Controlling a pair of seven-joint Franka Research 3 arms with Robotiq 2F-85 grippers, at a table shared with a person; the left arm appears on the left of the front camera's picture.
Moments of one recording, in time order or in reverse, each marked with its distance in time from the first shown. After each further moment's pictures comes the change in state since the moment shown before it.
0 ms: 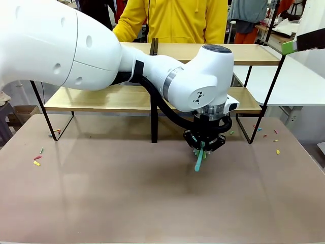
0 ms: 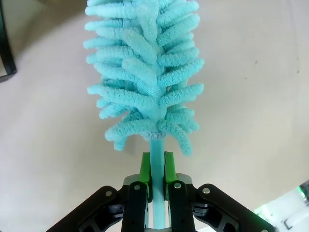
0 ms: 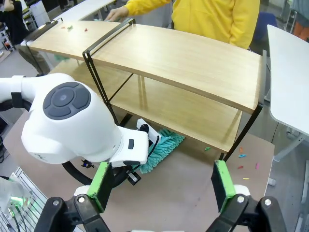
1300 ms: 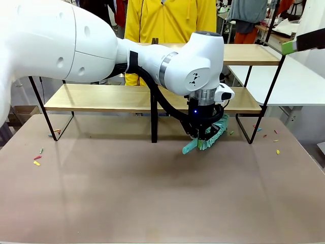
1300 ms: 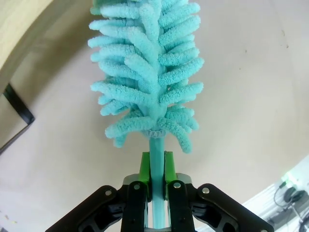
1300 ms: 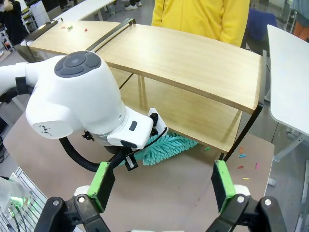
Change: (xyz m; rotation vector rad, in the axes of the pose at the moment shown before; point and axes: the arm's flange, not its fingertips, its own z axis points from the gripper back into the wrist) left arm 0.035 0.025 0.018 -0.042 0.033 -0.282; right arm 0.000 0.000 0.000 0.000 0.000 0.000
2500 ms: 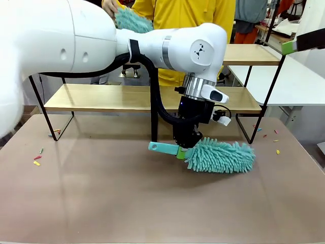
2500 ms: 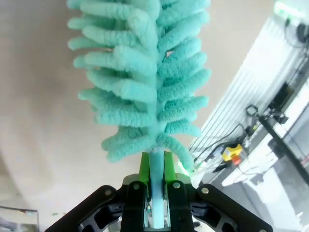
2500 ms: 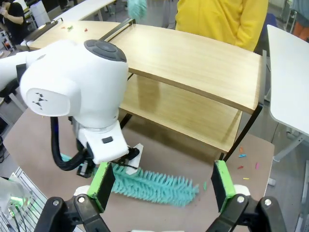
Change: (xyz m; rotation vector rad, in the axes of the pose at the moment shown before) left arm -0.043 0.000 0.023 -0.177 0.460 -0.616; right arm 0.000 0.000 0.000 0.000 0.000 0.000
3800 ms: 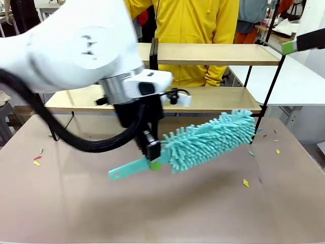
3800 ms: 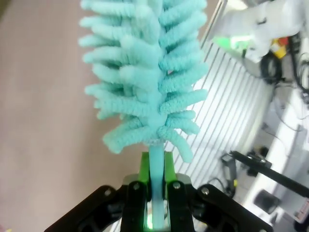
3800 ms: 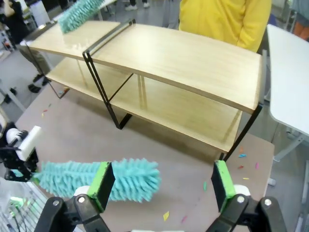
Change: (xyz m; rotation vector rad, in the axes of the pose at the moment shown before) left arm -0.220 -0.098 -0.031 -0.004 -0.610 0.102; right arm 0.000 0.000 0.000 0.000 0.000 0.000
